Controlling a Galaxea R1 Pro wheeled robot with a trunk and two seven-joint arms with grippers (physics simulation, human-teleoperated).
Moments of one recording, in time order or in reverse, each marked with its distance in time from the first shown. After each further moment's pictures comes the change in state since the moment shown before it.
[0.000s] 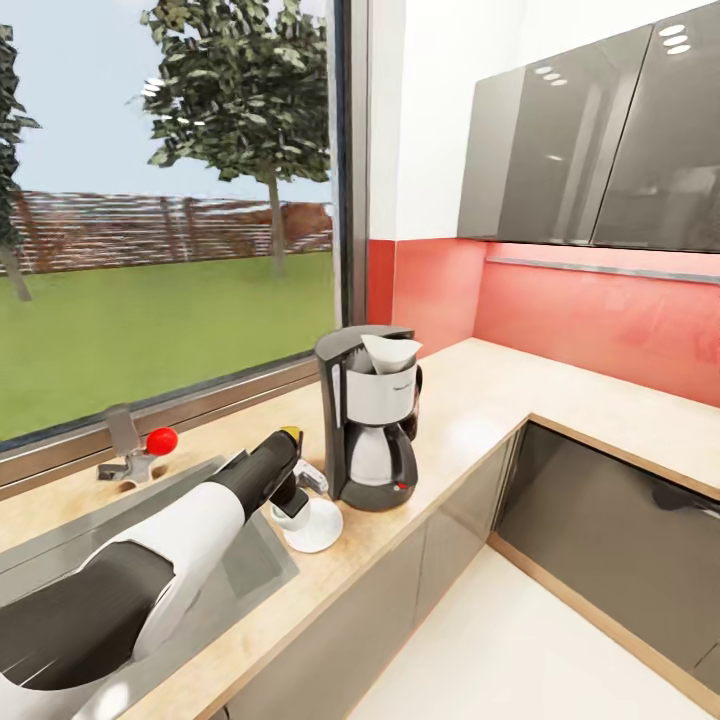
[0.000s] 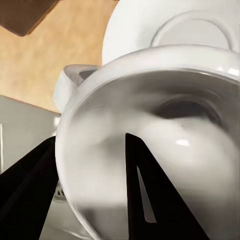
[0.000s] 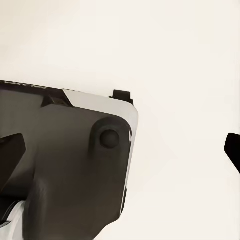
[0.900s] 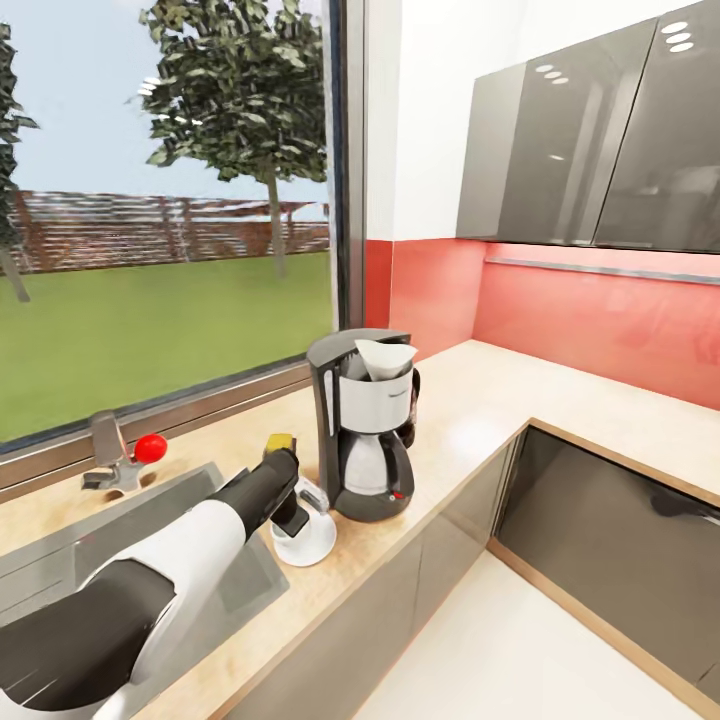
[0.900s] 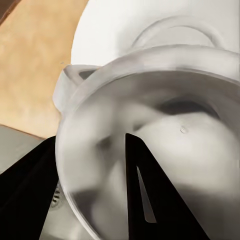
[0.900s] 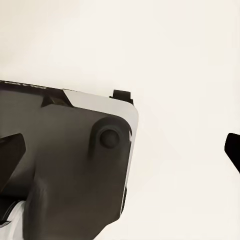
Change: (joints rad) left arm 0.057 -0.006 0.000 -0.001 0.004 0.000 0.012; right arm 0.000 0.000 0.000 0.000 0.000 0.000 0.000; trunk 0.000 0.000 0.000
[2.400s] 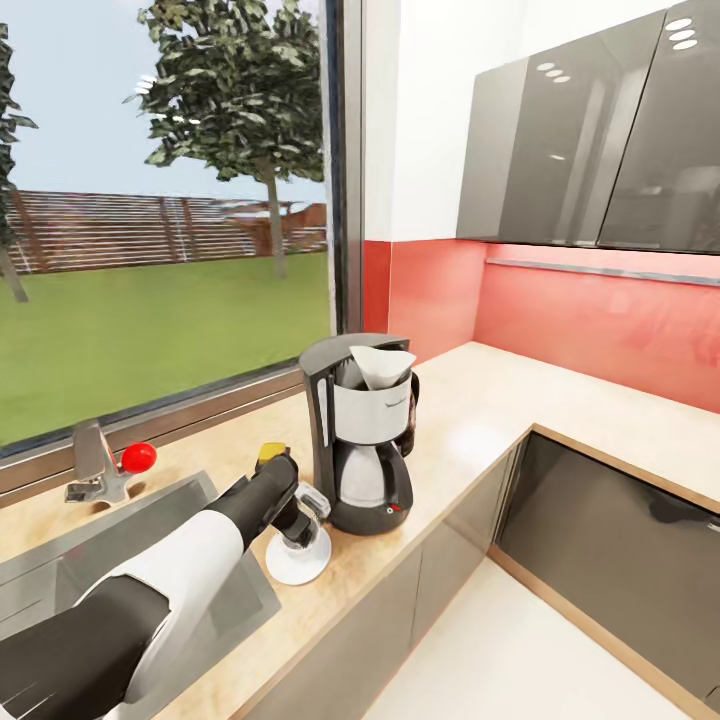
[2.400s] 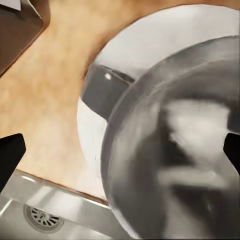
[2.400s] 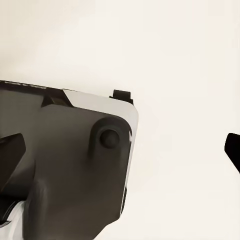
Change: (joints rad) left arm 0.045 0.008 0.010 -0.062 0.001 0.000 0.000; right arm 0.000 0.000 0.000 0.000 0.000 0.000 0.000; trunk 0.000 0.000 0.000
